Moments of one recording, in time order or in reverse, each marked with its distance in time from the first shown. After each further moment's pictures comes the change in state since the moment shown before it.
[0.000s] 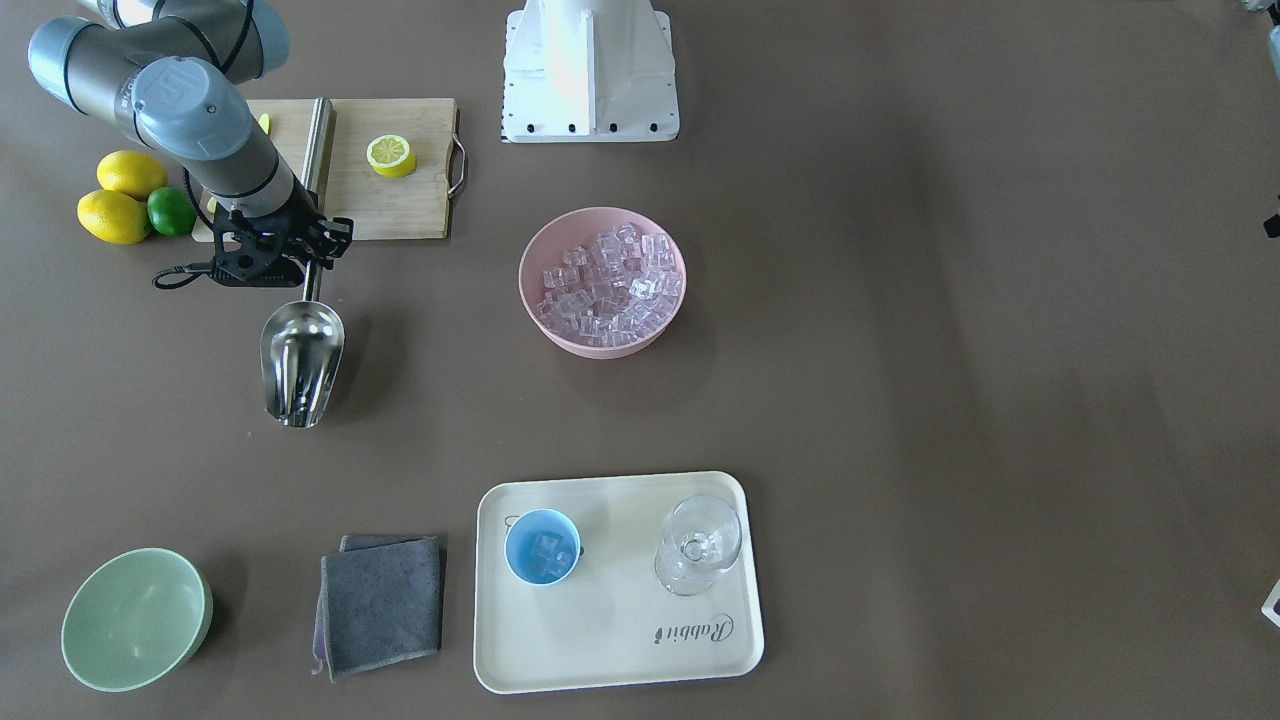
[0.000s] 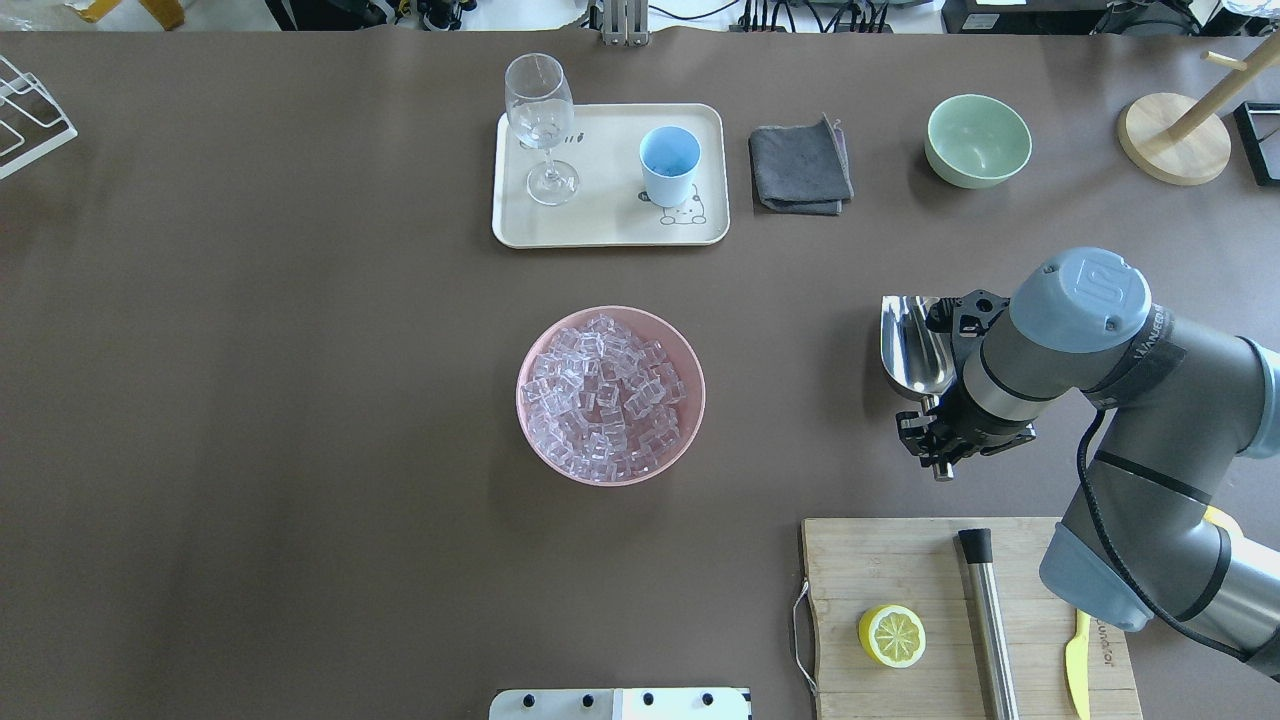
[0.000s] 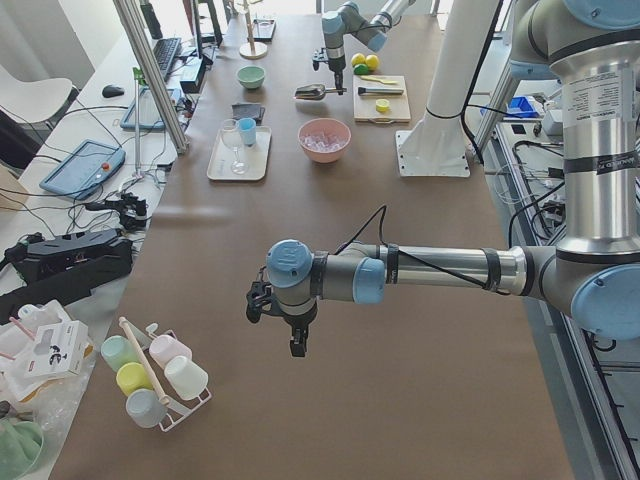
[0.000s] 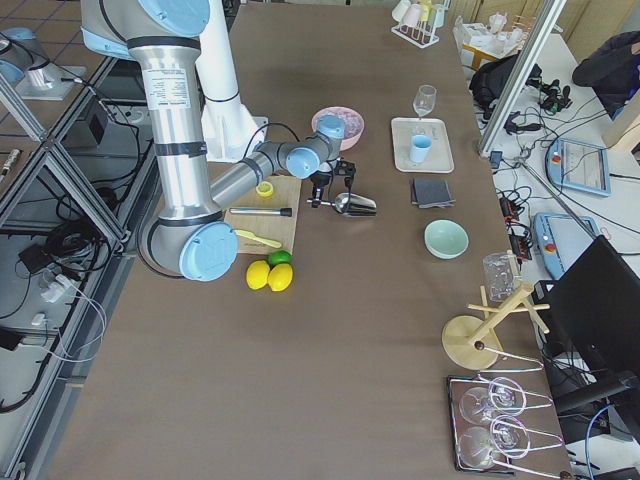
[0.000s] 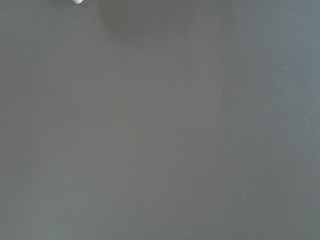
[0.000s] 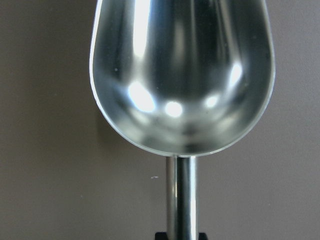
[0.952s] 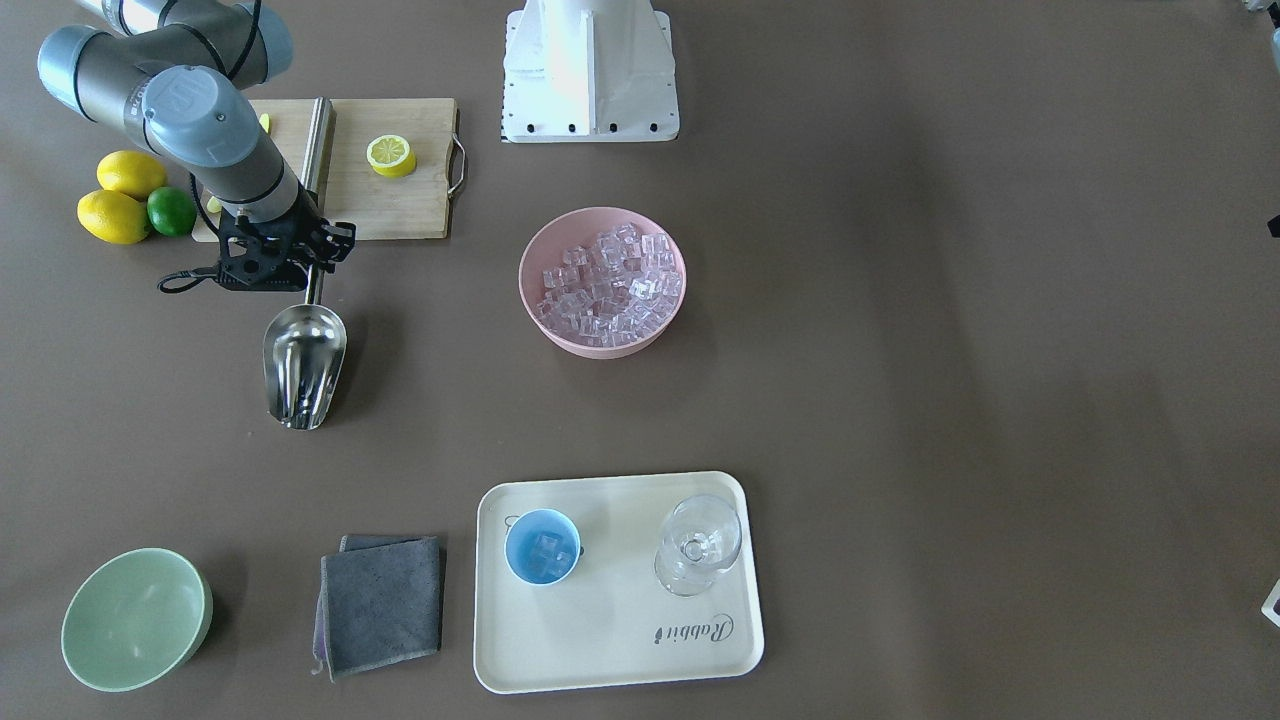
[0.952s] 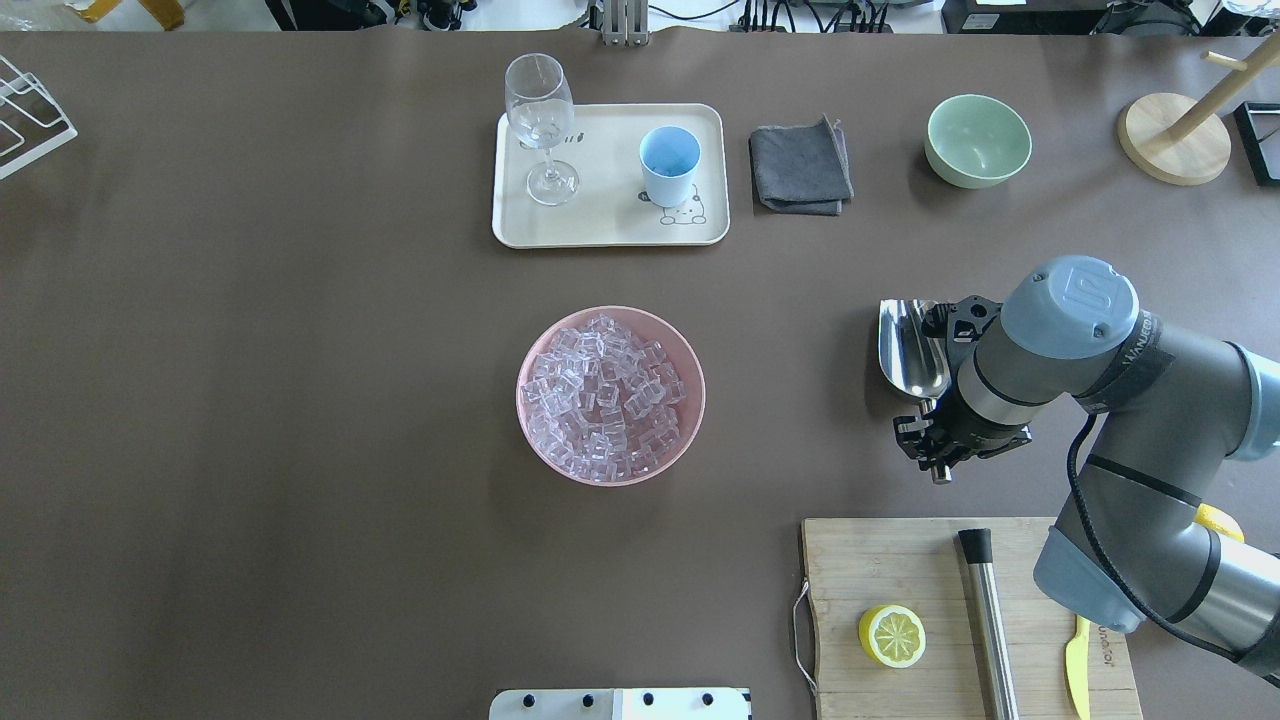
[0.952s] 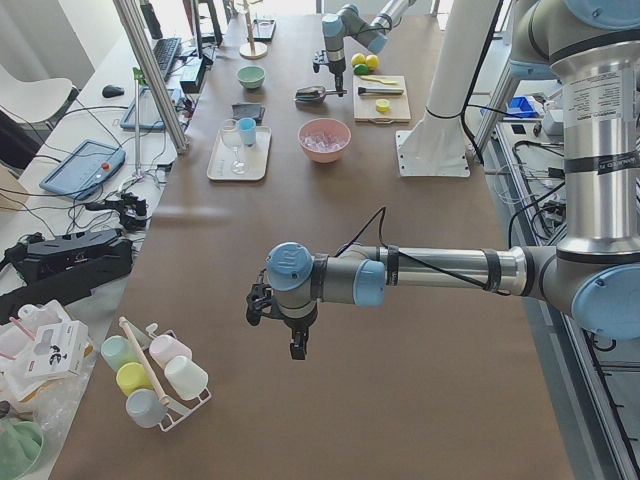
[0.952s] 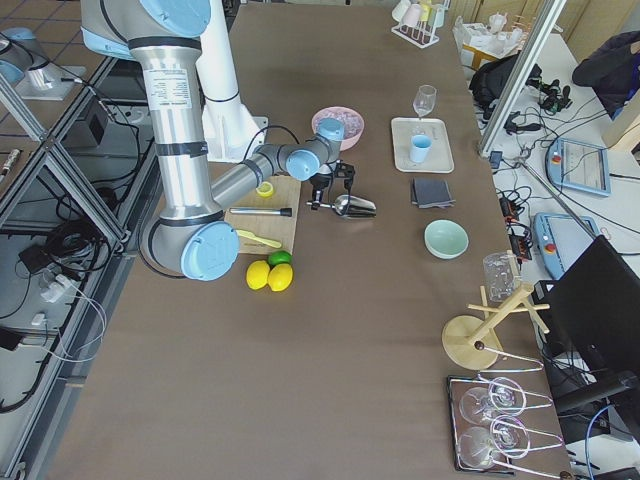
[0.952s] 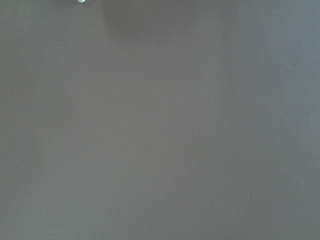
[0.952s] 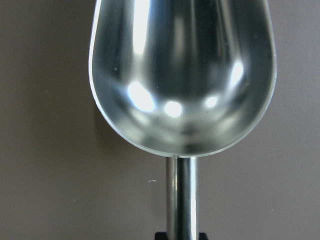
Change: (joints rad) left arm -0.006 0.000 0.009 -0.001 0.002 0.013; right arm -0.011 0.003 -0.020 0.009 -0.011 -0.003
